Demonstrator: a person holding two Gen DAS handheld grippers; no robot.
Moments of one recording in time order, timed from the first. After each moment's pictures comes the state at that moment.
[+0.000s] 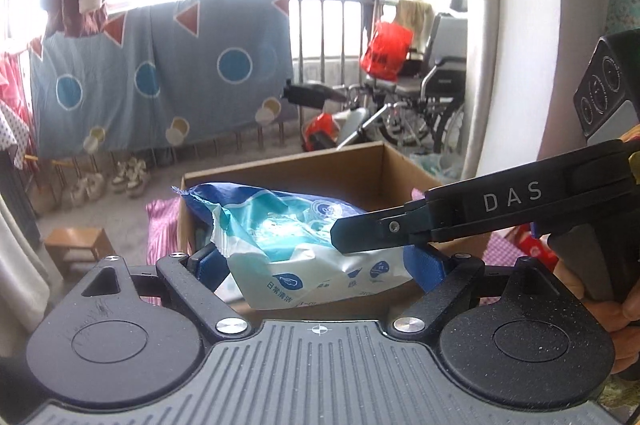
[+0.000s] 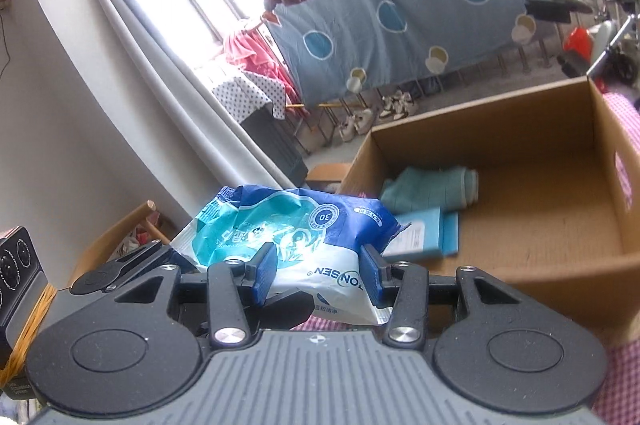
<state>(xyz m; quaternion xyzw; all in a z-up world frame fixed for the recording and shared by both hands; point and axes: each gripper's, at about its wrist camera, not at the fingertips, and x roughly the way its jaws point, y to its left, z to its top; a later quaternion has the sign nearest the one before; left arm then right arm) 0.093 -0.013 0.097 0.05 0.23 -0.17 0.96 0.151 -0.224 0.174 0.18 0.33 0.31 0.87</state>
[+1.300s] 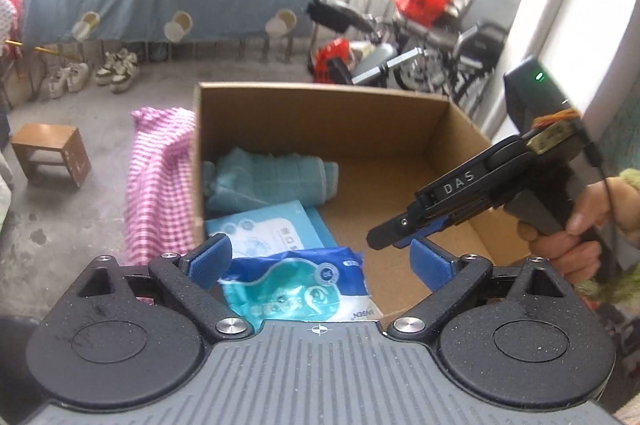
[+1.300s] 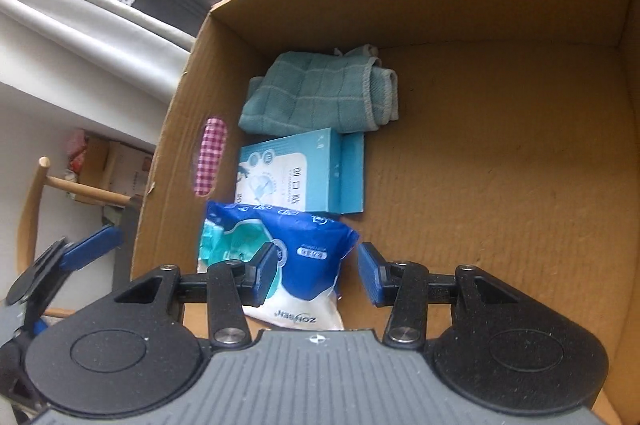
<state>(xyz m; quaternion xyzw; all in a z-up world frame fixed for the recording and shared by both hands) 0.189 0.058 0.056 -0.06 0.36 -0.17 0.92 0.350 -0.210 0.065 0.14 0.61 0.26 0.73</state>
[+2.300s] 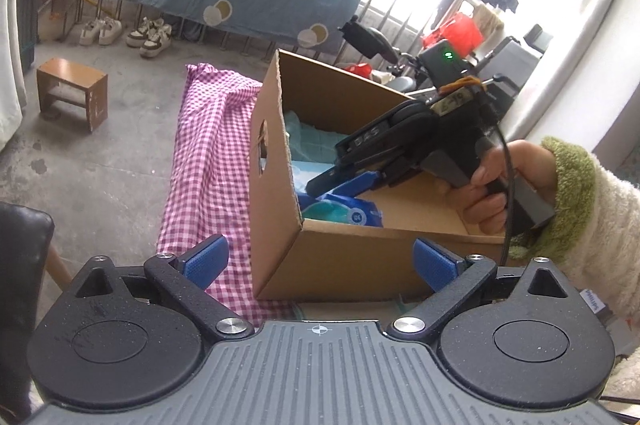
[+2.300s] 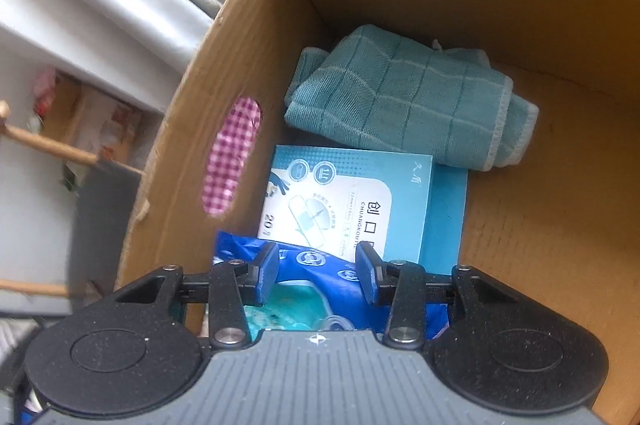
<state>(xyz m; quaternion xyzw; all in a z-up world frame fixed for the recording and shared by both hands) 0.133 0.121 0.025 -0.17 0.35 -0.15 0.91 0.380 -0.106 0.048 0.06 0.64 0.27 0.72</state>
